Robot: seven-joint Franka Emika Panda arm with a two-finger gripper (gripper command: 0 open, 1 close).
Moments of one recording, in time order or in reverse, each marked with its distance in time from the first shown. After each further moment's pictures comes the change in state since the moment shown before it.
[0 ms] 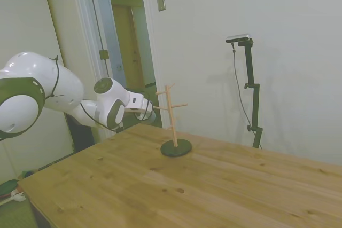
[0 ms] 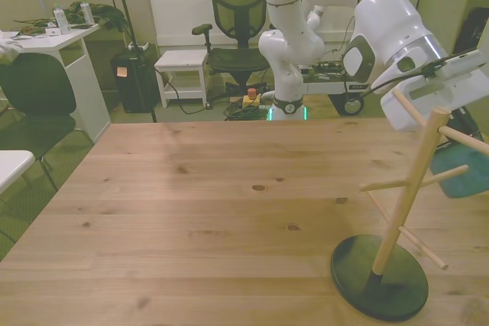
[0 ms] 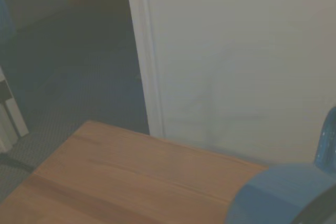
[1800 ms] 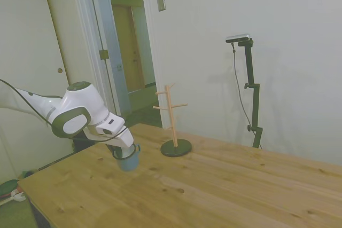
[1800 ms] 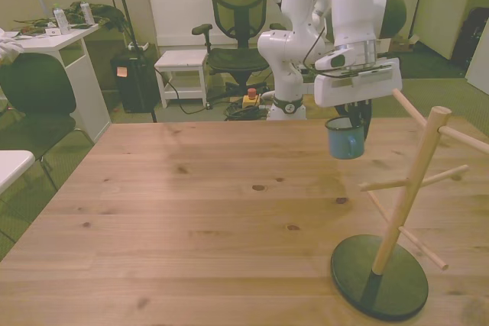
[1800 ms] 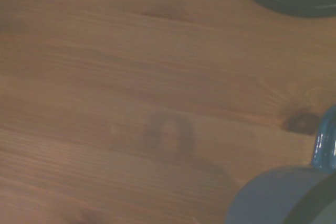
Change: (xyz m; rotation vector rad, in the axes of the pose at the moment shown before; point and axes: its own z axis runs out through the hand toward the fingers) arm -0.091 0.101 -0.118 -0.510 -0.265 0.180
